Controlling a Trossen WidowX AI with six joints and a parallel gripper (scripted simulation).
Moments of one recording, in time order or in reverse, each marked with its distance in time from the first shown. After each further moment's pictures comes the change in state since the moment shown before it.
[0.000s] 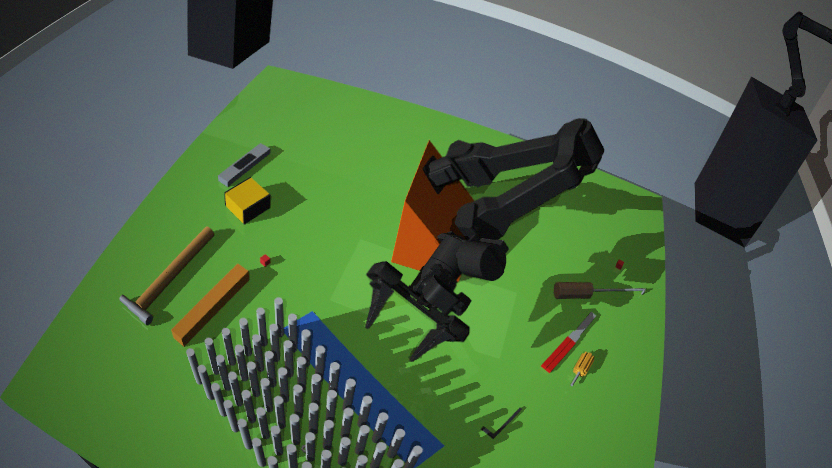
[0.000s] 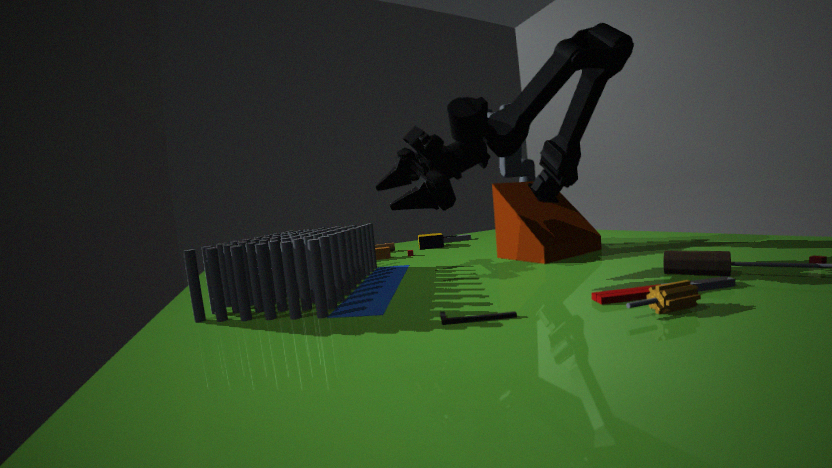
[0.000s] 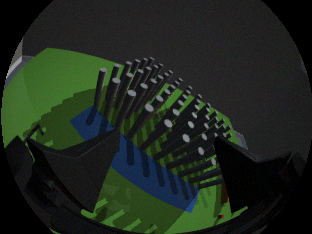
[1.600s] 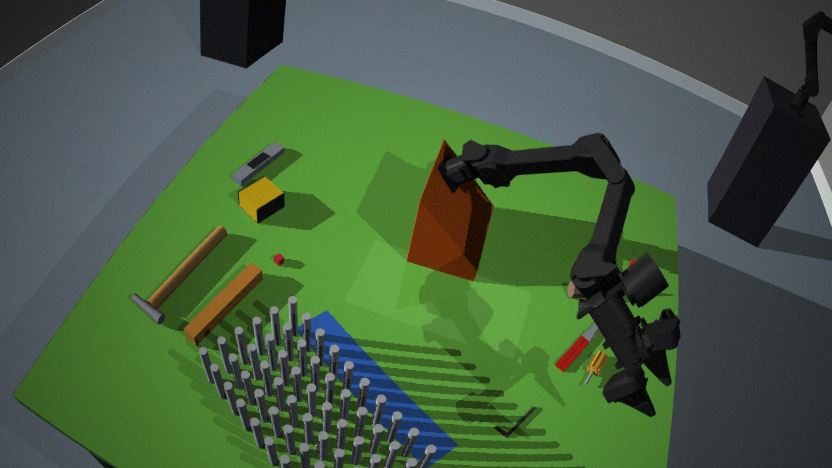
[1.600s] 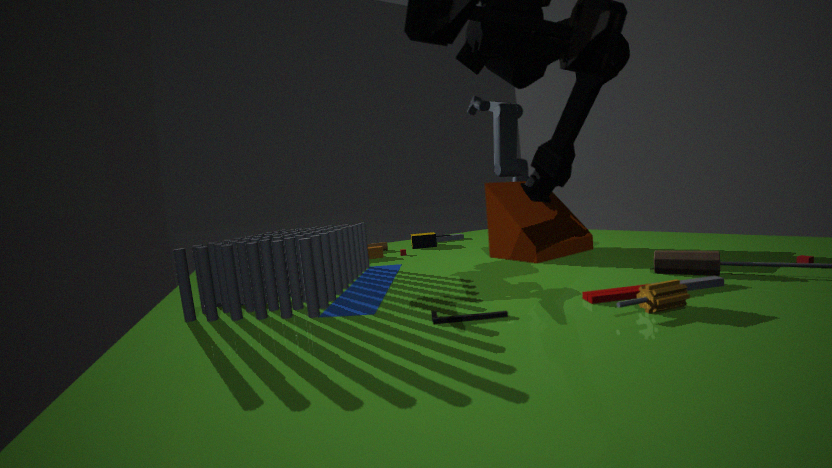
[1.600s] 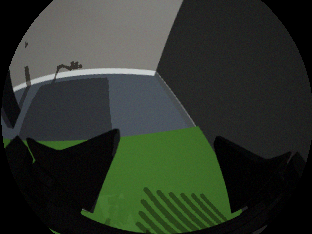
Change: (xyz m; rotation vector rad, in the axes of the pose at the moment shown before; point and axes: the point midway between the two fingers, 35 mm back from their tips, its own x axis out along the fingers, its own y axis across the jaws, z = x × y) arm -0.109 0.315 0.243 -0.307 -0.477 1.136
